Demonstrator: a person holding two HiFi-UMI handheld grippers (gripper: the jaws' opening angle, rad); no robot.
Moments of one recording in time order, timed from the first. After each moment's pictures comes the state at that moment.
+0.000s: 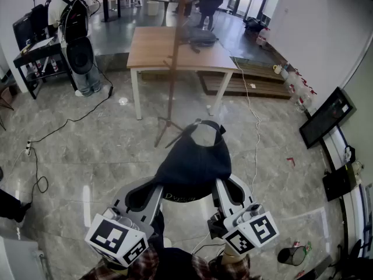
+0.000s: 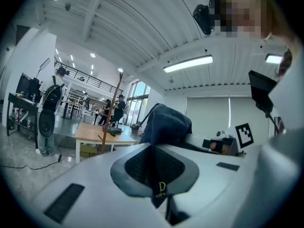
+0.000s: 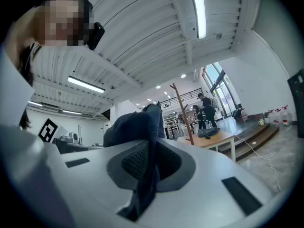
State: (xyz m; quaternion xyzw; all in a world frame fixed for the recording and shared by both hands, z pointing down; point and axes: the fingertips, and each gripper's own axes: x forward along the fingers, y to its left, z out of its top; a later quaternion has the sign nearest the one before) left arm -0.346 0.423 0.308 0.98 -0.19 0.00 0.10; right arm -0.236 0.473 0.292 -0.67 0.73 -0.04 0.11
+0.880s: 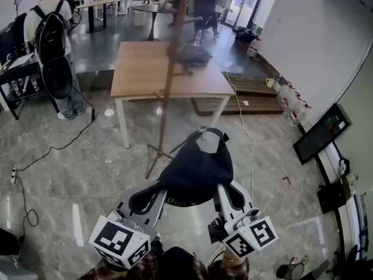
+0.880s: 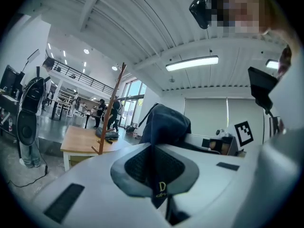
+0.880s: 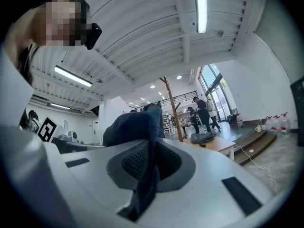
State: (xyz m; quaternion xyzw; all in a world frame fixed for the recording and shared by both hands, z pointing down) left arm -0.229 0.190 0.300 0.98 -0.15 0.00 0.10; right arm -0.124 0.248 0.283 -0.70 0.70 -0.03 0.09
